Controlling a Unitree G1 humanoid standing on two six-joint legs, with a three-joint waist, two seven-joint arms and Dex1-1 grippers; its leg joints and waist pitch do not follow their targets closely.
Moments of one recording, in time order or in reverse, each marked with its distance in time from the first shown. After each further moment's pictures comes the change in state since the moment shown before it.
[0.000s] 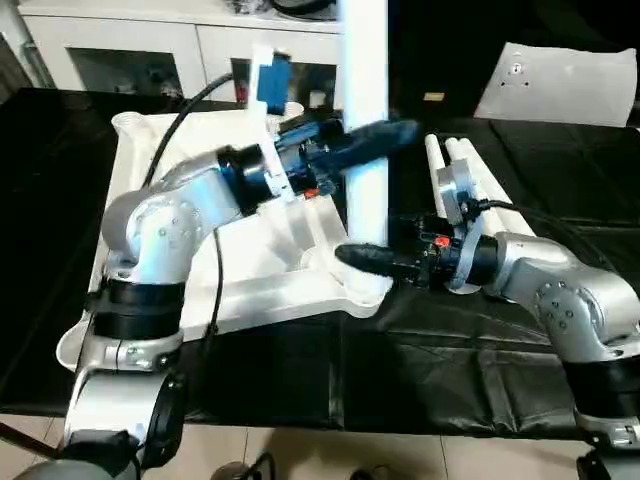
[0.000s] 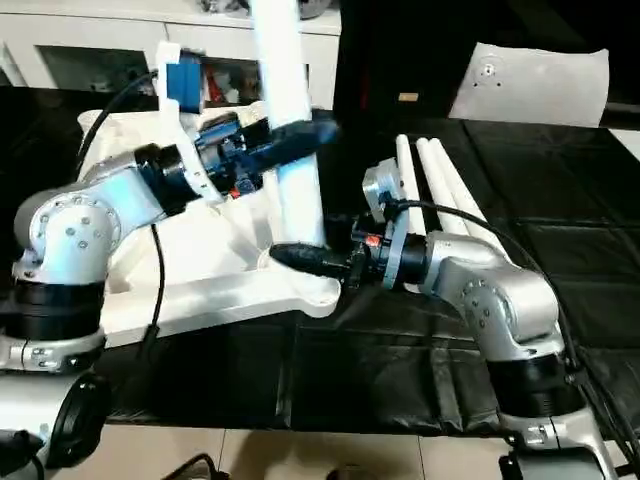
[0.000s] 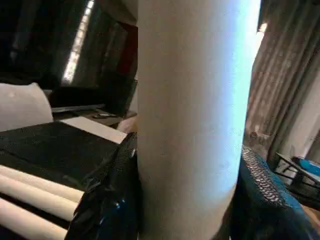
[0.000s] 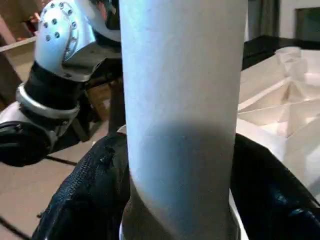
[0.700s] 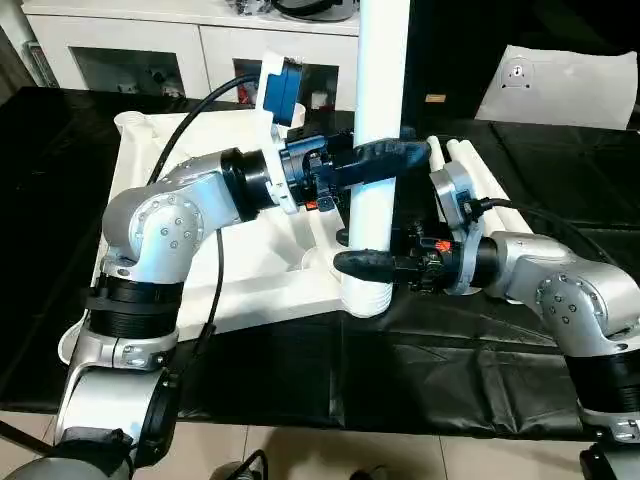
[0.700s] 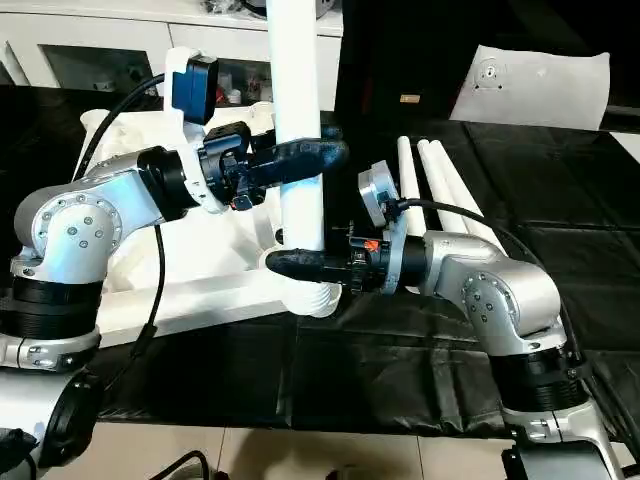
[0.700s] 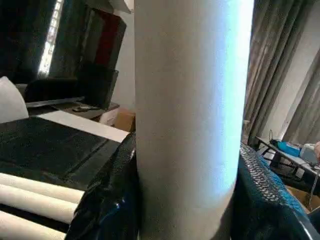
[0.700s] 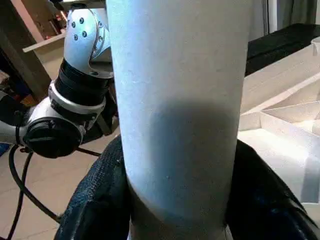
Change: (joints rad) left arm -0.007 0.029 -0.044 0.002 -0.001 0.006 -0.070; right arm -0.020 -0.008 0.012 0.001 0.028 0.046 0.052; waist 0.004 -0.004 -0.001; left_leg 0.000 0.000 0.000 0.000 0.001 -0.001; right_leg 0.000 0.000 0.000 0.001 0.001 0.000
